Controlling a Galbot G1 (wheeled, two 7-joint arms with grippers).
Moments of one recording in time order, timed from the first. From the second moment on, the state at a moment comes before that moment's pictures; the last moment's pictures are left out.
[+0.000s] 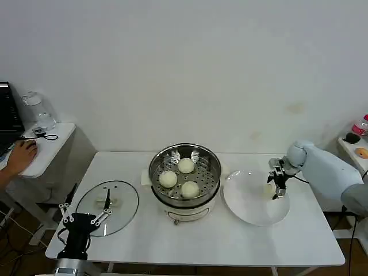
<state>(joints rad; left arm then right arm) 1.68 -1.43 -0.74 -2.17 0.18 -0.24 0.01 0.11 0.92 -0.97 0.67 0.00 0.01 -1.09</state>
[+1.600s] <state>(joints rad) 1.69 -1.44 -0.71 -2.20 0.18 -0.28 0.01 0.76 0.86 -1.46 1.38 0.63 -0.19 -1.01</state>
